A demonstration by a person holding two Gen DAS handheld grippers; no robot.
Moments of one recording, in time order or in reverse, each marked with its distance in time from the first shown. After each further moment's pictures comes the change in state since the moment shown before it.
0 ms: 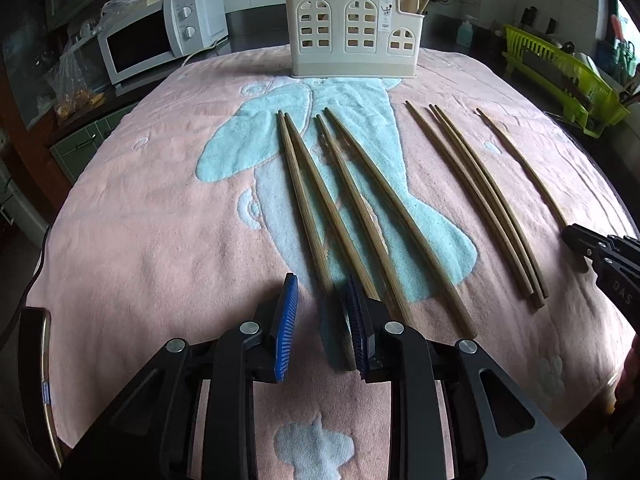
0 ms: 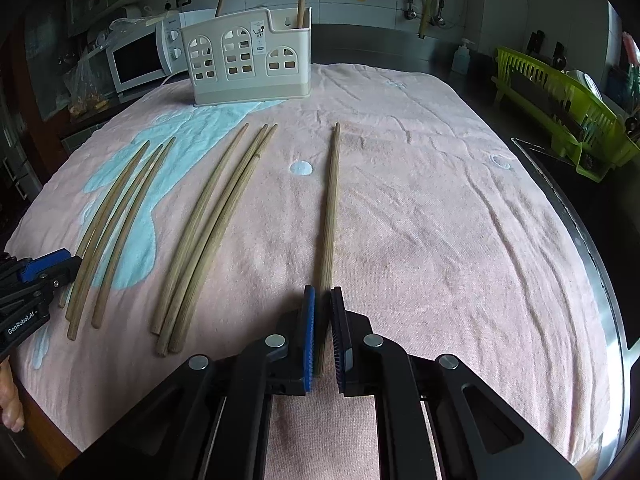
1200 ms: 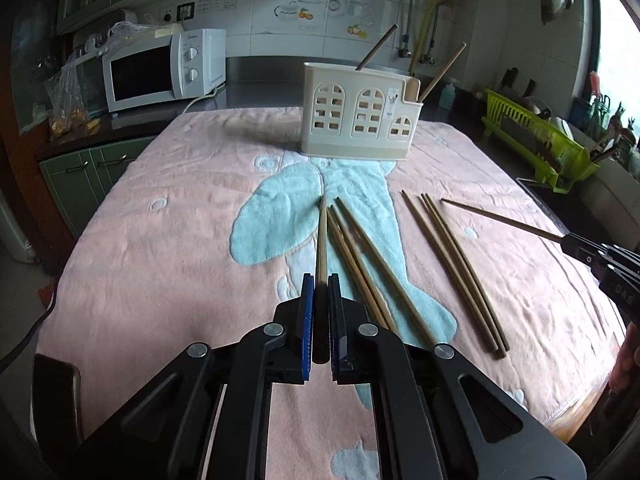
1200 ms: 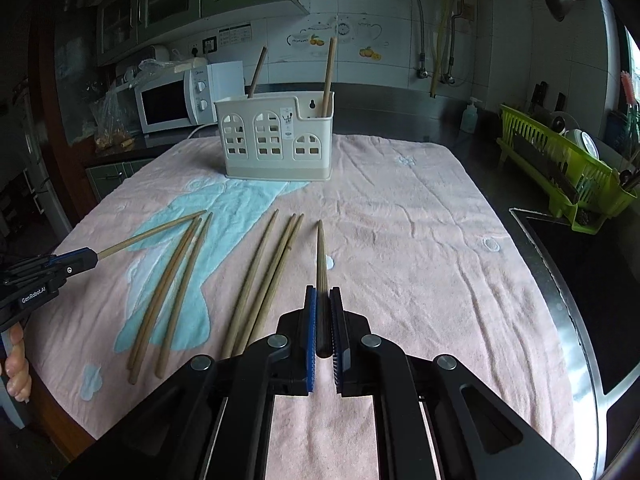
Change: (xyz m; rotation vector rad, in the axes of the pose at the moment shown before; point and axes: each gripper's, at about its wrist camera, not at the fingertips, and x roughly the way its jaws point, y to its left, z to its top) left arm -0.047 0.050 0.035 -0.040 -0.202 -0.131; right arm -0.072 0.010 0.042 -0.042 -0.218 0.059
